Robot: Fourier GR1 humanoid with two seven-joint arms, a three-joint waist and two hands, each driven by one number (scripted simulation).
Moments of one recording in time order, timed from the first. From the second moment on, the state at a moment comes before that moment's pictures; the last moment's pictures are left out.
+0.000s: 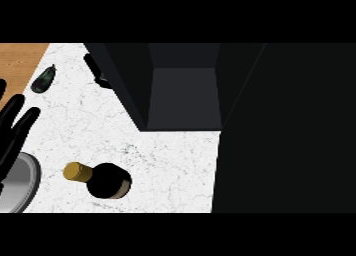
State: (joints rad) left arm -0.21 0.20 -0.13 -2.48 0.02 0.34 0.93; right arm 0.18 -0.16 0.40 -2.52 -0.05 -0.03 0.43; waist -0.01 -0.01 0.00
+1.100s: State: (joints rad) left arm 0.13 0.14 0.19 -2.32 0.37 -0.04 0.59; right arm 0.12 -0.18 0.42 -2.52 -0.04 -0.08 0.47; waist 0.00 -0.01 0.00
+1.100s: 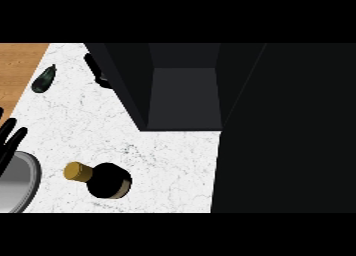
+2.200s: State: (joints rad) left arm 0.16 0.08 0.19 -1.80 0.24 -0.26 0.16; right arm 0.08 -0.22 0.42 -2.53 -0.03 -0.11 0.49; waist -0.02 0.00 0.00
